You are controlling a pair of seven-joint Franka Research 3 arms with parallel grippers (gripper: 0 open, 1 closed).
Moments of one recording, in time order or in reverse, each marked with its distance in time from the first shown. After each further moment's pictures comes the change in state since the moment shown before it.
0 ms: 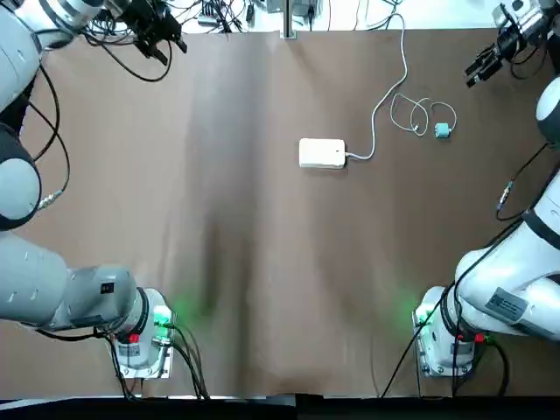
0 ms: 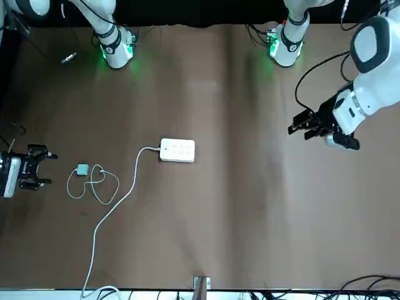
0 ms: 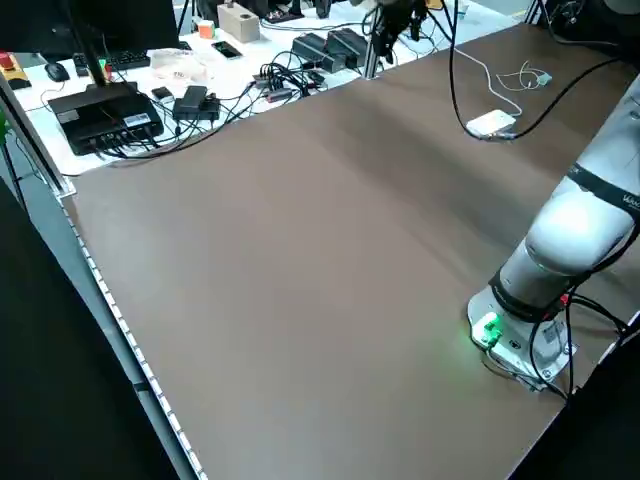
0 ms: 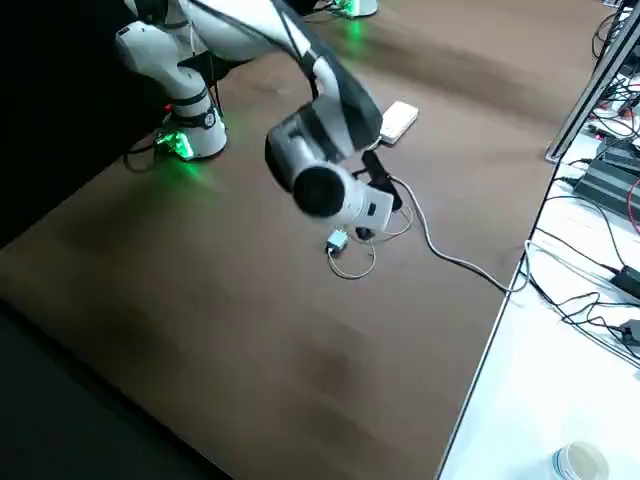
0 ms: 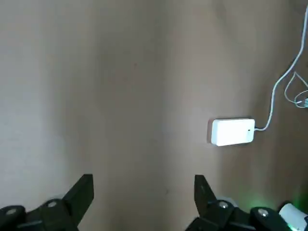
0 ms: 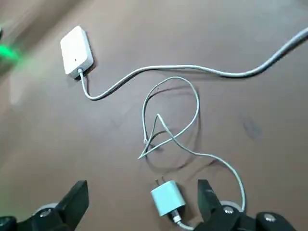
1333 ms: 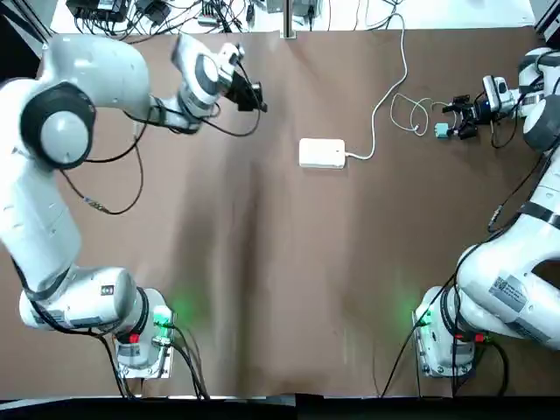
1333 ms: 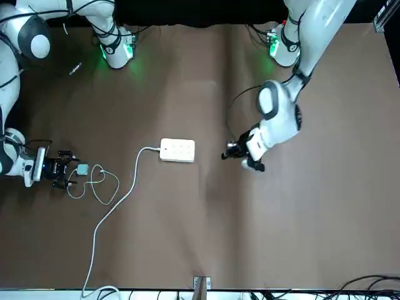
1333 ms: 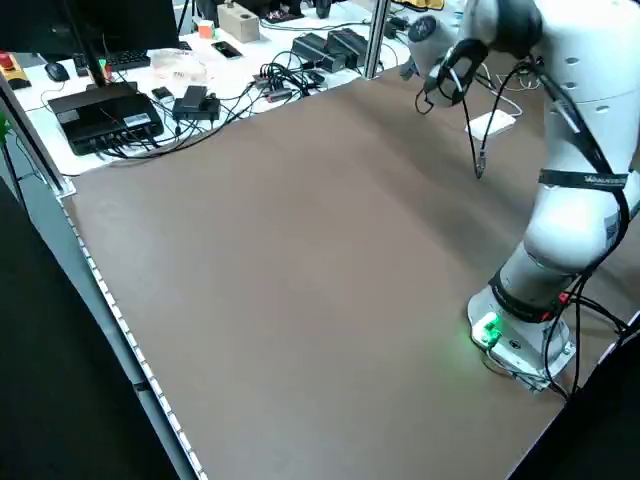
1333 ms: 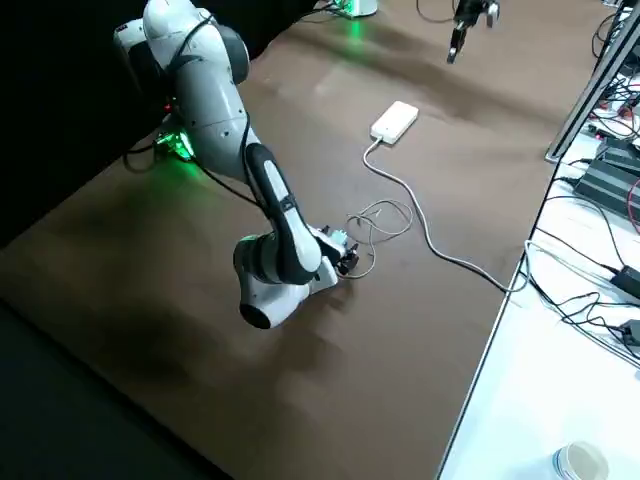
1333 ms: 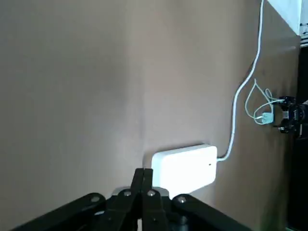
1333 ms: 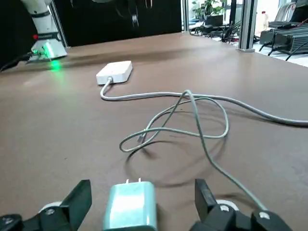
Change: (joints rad) left arm -0.038 0.517 -0.449 -0.038 -0.338 0.746 0.143; right arm -0.153 0.356 0.001 0.007 0.380 -0.123 -0.825
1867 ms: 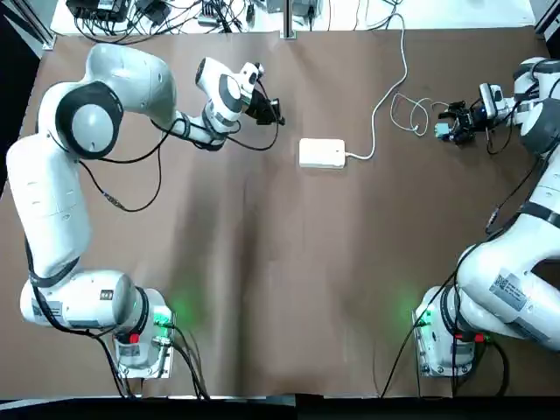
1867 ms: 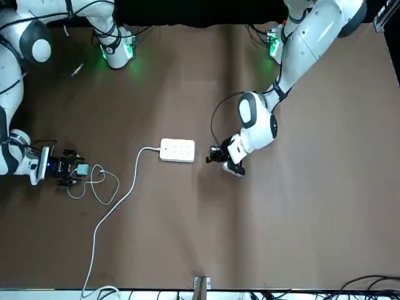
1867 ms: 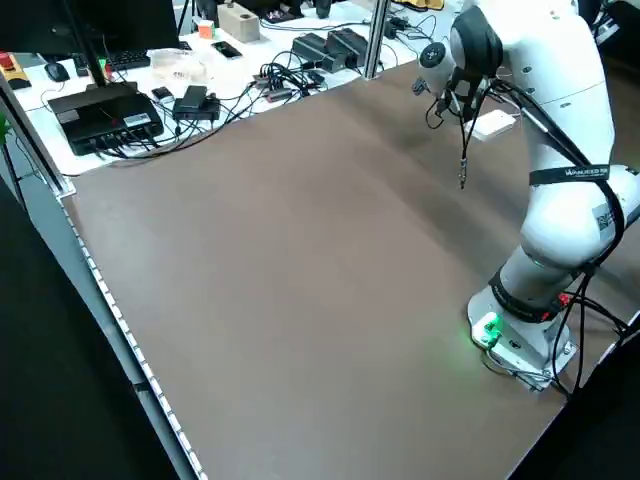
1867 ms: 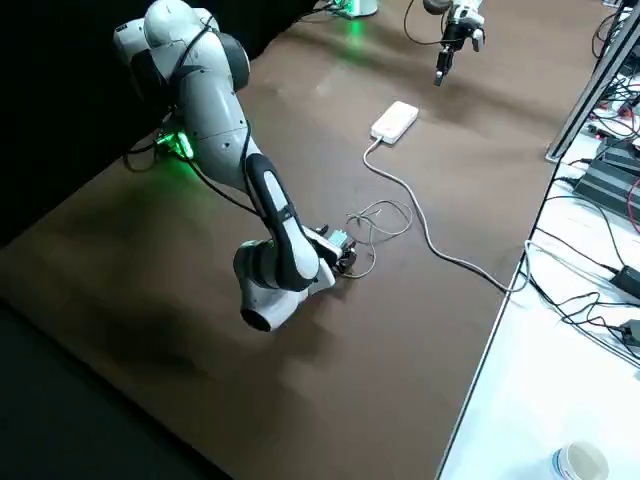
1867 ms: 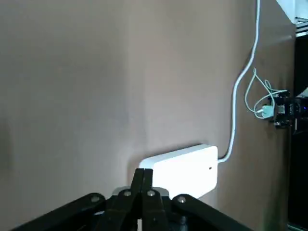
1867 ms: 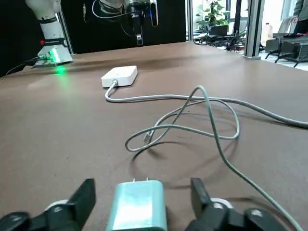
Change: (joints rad) left arm -0.088 0.211 -0.045 0.109 -0.014 0.149 0.090; right arm -0.011 0.042 0.011 0.003 0.014 -0.027 -0.052
